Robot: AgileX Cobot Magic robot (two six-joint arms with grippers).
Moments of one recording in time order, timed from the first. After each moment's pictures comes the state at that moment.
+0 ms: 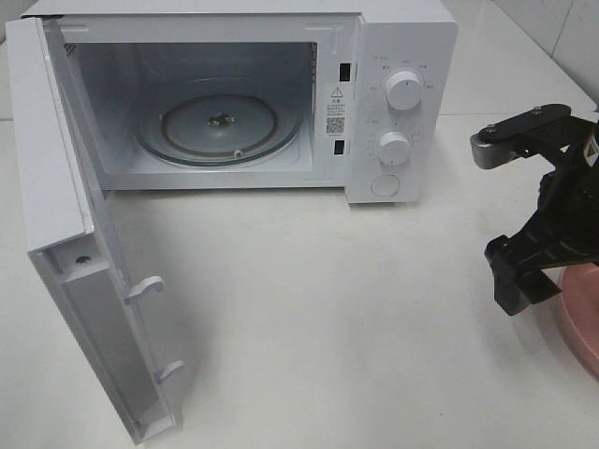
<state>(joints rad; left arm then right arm) 0.06 -0.01 -0.52 -0.15 1.09 0.06 0.32 1.49 -0.84 -0.15 0.82 0.07</state>
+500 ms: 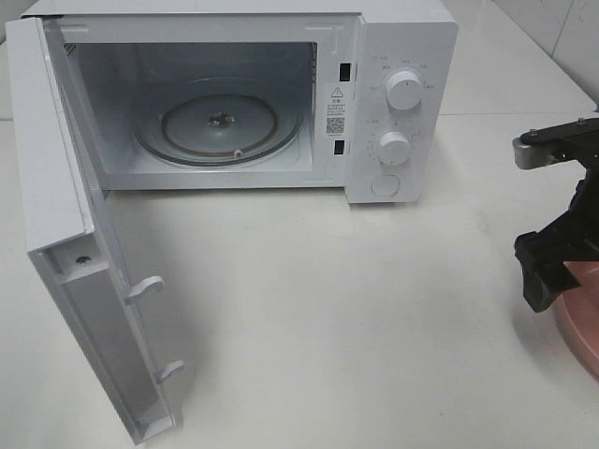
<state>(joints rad) 0.06 -0.01 -0.52 -0.15 1.09 0.06 0.16 1.57 -0.84 -0.15 0.80 0.12</state>
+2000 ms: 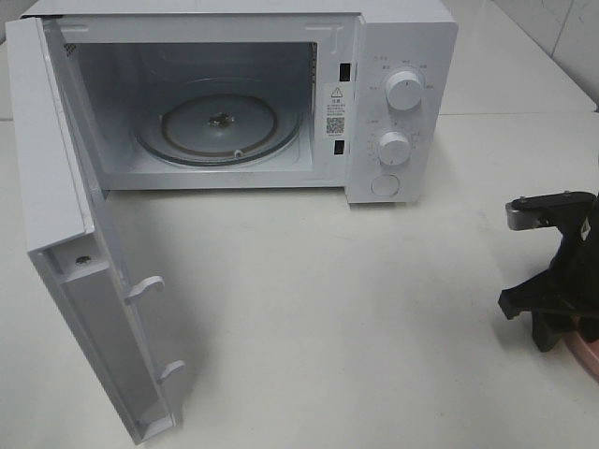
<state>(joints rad) 0.06 -0.01 -0.52 -0.15 1.09 0.06 0.09 1.80 -0.73 -0.15 0.52 0.19</state>
